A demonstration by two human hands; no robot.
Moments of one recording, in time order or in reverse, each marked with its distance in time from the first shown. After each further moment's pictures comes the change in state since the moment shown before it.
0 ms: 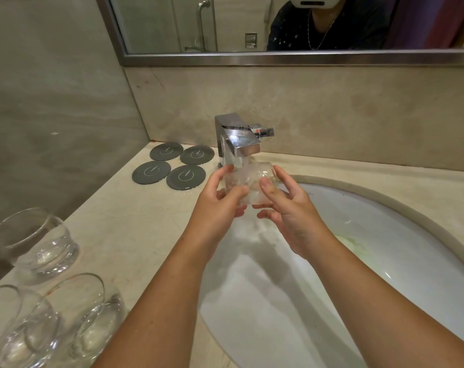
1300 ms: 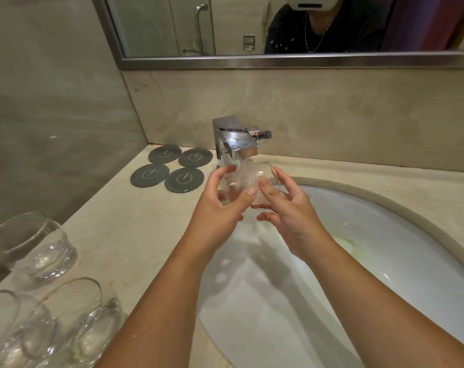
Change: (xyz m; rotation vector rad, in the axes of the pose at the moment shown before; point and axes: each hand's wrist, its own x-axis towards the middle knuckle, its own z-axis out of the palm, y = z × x) left_hand -0.010 0.005 0.000 0.147 -0.044 0.131; right_hand -0.002 -0.003 0.001 -0.028 0.035 -0.020
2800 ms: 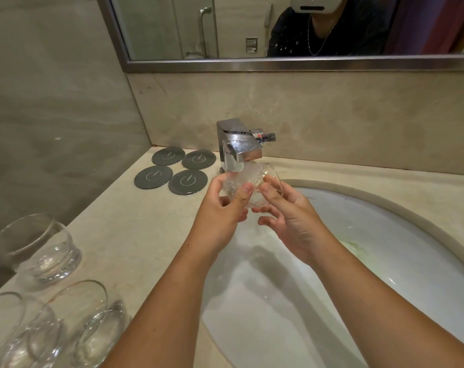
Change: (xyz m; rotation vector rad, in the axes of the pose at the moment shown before) left_hand 0.005 -0.006 0.000 -0.041 0.006 -0.034; right_hand 0.003 0.001 -0.004 0.119 -0.145 0.066
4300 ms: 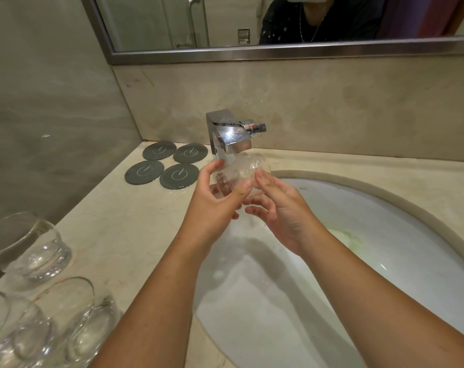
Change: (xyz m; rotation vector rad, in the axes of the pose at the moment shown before) left_hand -0.002 0.004 0.002 0.030 0.040 -0.028; right_hand 0.001 0.003 0.000 0.015 -0.017 0.017
